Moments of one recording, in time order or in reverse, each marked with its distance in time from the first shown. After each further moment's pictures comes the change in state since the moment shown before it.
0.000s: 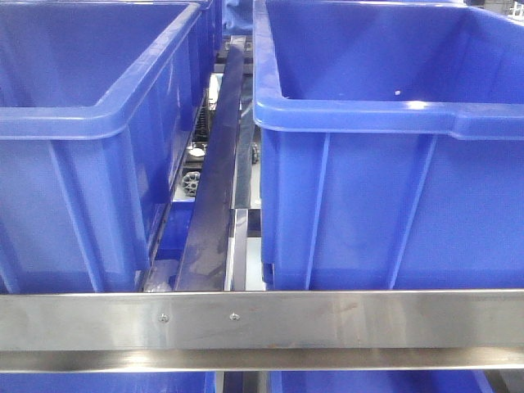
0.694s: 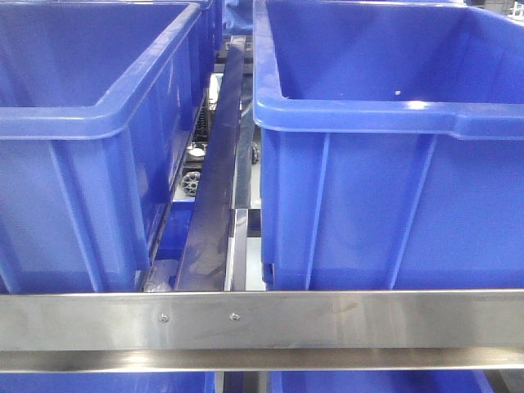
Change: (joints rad) left arm 0.000 0.000 0.000 0.000 0.000 0.000; right arm 0.000 0.000 0.000 0.000 0.000 0.000
